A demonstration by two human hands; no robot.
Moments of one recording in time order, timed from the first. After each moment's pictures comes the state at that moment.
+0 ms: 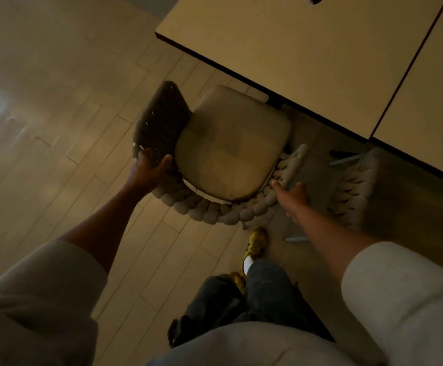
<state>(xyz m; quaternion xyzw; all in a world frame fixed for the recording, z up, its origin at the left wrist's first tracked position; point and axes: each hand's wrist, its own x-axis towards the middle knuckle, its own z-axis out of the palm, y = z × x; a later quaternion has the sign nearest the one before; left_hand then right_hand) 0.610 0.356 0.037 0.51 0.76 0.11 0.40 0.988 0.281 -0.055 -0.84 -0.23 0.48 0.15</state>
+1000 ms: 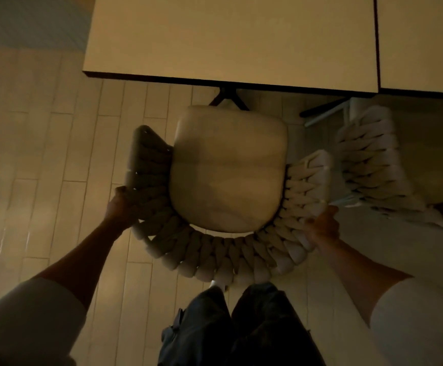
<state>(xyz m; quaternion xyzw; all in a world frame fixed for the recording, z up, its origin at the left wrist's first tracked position) 0.490 0.550 -0.065 0.57 0.67 -0.04 0.47 0.863 0.256 -0.095 -0.94 0.00 0.33 0.10</state>
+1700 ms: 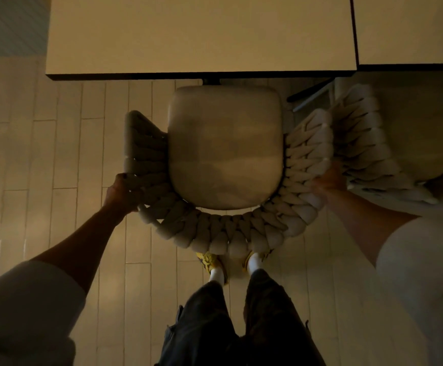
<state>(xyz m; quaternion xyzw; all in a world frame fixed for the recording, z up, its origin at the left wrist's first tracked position) 0.548 0.559 -0.068 0.60 0.64 -0.05 0.48 0.953 0.283 -0.092 -0.95 -0.01 0.31 0.11</state>
